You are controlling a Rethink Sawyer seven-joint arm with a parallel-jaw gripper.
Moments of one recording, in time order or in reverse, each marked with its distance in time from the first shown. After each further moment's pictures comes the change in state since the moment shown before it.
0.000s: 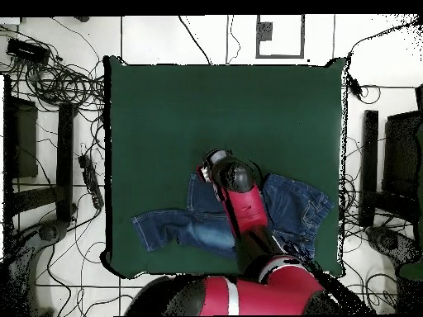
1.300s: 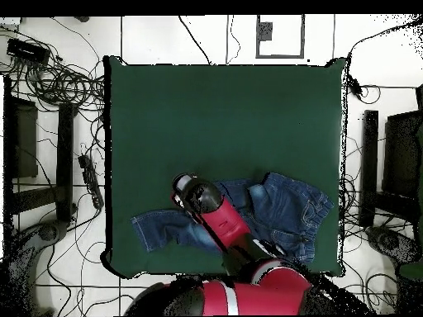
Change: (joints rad) arm 0.009 -0.017 0.075 0.107 -0.302 -0.061 0.000
